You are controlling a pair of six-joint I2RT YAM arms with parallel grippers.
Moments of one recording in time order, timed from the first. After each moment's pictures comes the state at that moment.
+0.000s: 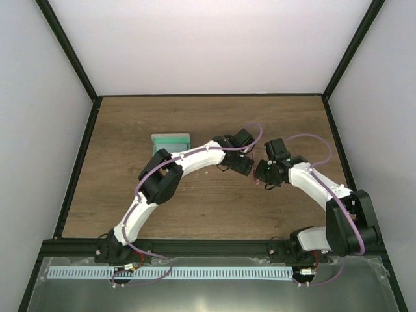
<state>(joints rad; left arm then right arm) -0.89 2.32 1.88 -0.69 0.00 -0.37 0.31 1.34 0.76 -0.56 -0.09 0.73</state>
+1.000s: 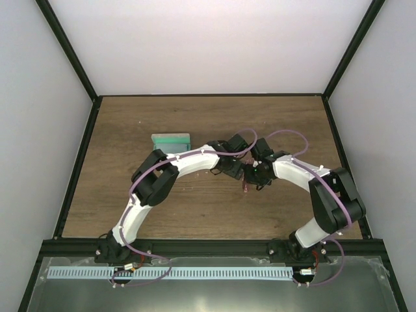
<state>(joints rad) -0.89 2.23 1.69 -0.63 -0.09 -0.35 0.43 1.54 0.83 -0.54 -0.10 0.55</state>
